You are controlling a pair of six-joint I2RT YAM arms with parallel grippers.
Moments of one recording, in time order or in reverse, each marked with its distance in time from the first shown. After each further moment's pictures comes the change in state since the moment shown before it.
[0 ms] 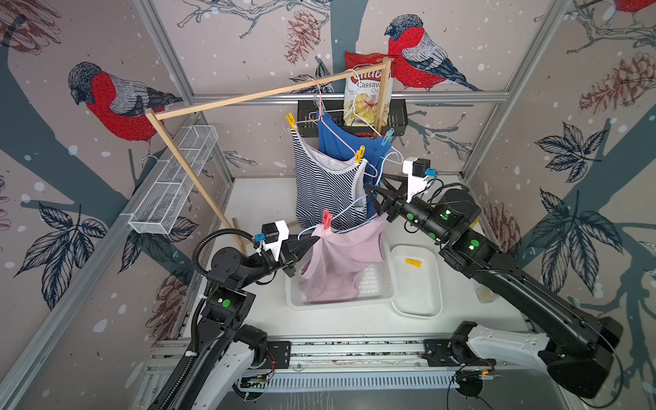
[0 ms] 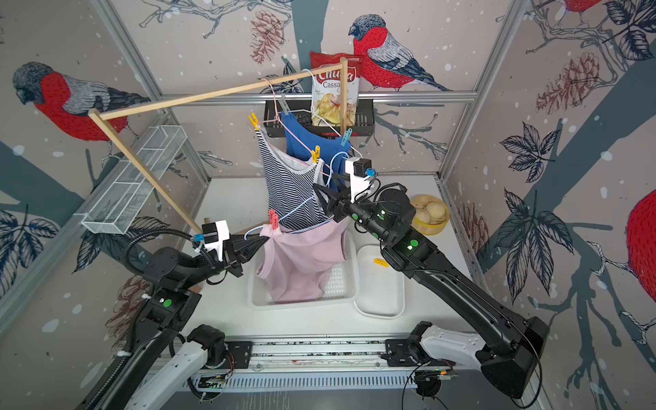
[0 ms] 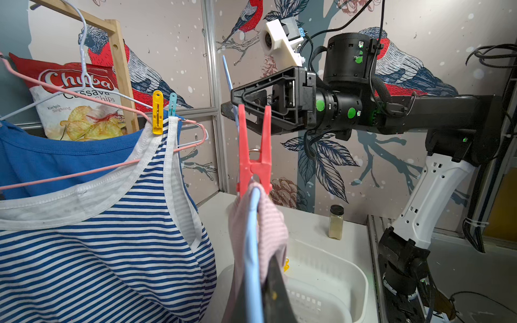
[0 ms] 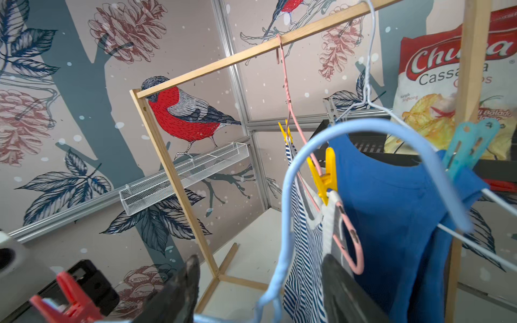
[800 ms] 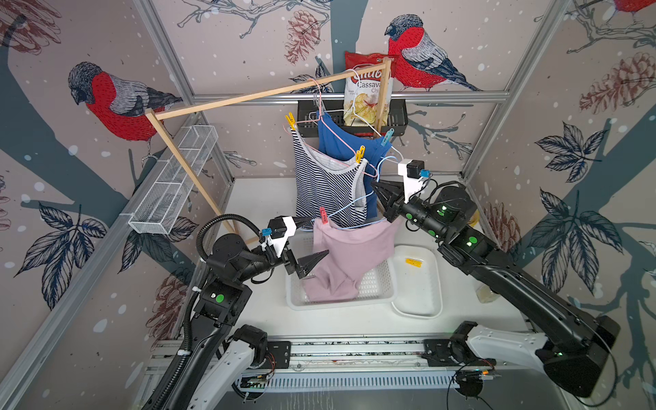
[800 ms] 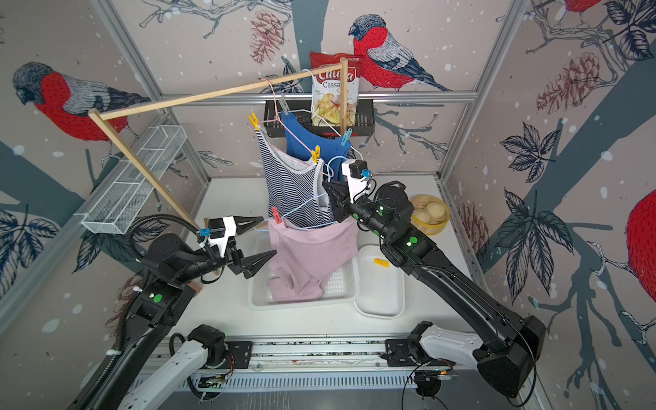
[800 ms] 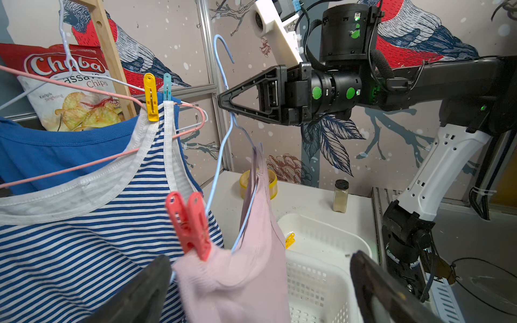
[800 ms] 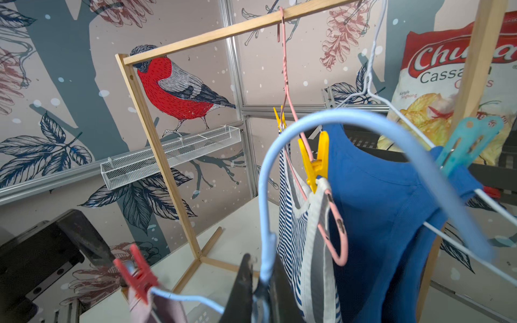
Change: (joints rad) left arm 0.000 0.063 0.157 -0.275 0.008 0.174; right arm -0.058 0.007 -0.023 -0.034 -0.085 -0.106
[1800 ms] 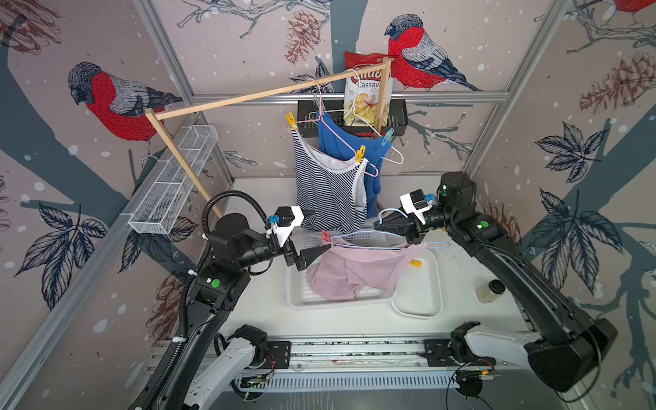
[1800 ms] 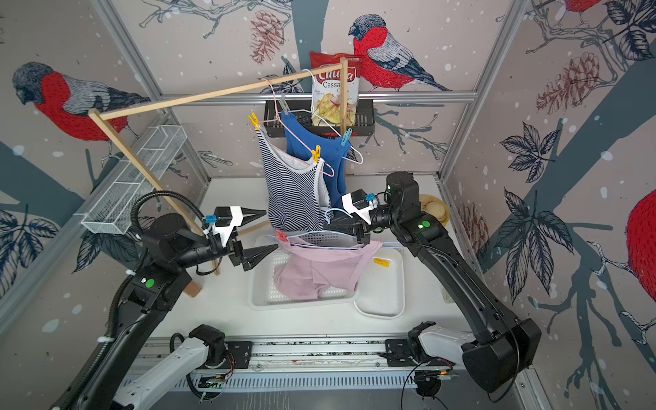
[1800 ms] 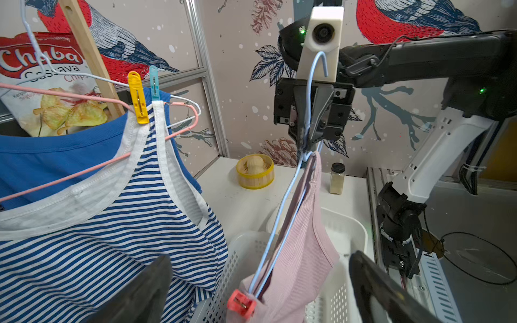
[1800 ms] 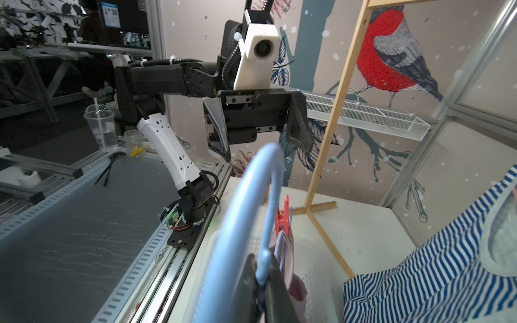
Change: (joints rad) left arm 0.000 0.116 0.190 -0.229 0.055 0.144; right arm -0.251 0.075 0.100 -0.434 -1.115 -0.618
